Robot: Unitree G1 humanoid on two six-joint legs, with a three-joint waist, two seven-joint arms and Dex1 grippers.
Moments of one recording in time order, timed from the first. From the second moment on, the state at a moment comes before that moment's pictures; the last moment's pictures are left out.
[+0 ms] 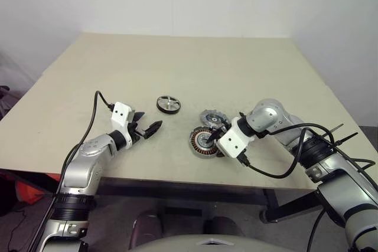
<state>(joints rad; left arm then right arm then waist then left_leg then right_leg) -0.17 0.37 0.05 -0.05 -0.37 0.44 -0.59 -0.69 -0.66 0.54 0.32 -0.23 -0.51 1.40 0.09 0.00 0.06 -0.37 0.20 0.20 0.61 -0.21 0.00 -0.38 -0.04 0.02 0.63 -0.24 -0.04</state>
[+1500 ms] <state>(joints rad) -0.16 0.36 0.03 -0.03 -0.34 0.43 -0.59 -0.57 -0.75 0.13 0.41 0.03 0.13 1.22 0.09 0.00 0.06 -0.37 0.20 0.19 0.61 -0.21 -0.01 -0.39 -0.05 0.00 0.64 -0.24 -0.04</state>
